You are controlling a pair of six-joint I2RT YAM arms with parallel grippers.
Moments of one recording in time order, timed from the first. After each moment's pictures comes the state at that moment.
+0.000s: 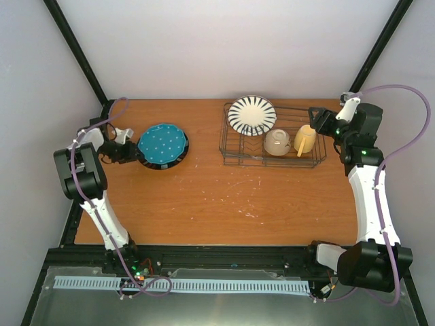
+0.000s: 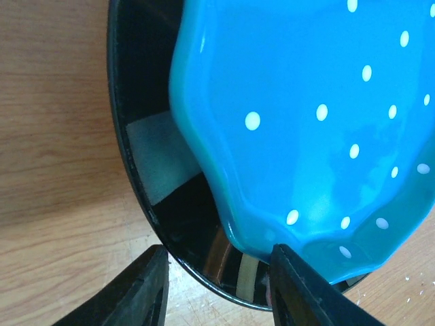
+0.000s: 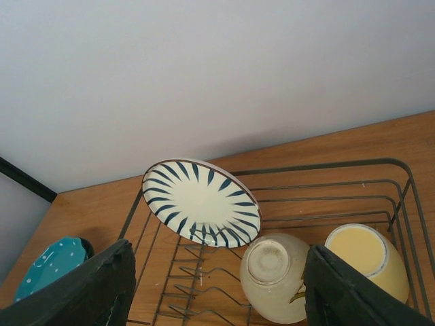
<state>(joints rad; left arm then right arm) 0.32 1.99 1.42 -0.88 0.59 0.25 -0.16 1.18 1.15 -0.32 -0.44 0.32</state>
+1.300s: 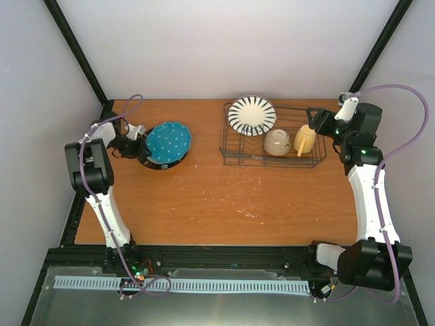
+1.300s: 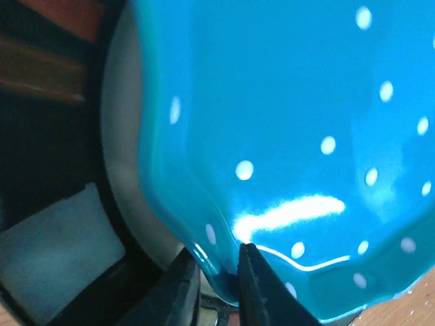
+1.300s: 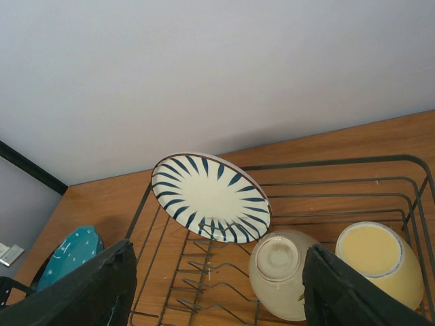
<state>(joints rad) 0.21 2.08 1.53 -0.91 0.55 0.24 -0.16 1.19 1.15 -0.32 -0.48 0.32</state>
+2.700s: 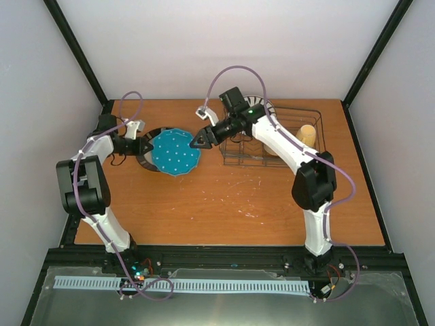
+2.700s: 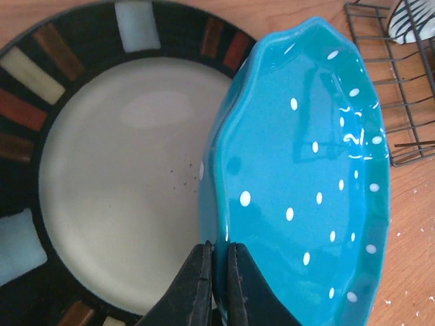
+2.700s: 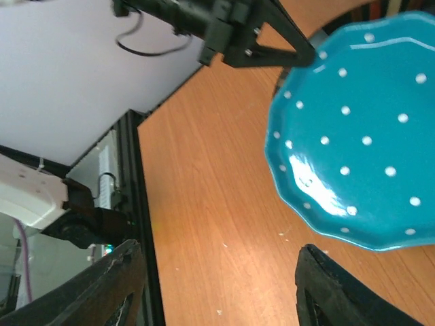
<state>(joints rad) 0.20 1.79 1.23 -0.58 0.67 0.24 0.60 2.00 1.92 -0.77 -0.88 0.01</state>
